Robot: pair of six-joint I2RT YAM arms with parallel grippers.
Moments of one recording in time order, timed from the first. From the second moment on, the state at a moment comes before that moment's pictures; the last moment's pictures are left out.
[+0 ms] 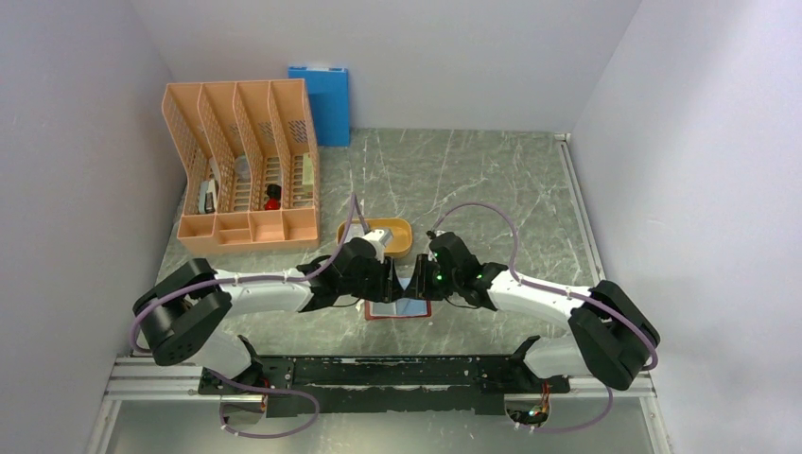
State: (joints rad) left arm -0.95 1.48 0.63 0.19 0.09 -0.71; right arm 0.77 1.31 0.55 -0.06 -0.18 0.75
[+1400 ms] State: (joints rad) left arm -0.95 1.38 0.58 0.19 0.09 -0.68; right arm 0.65 1.29 0.49 0.08 -0.31 1.03
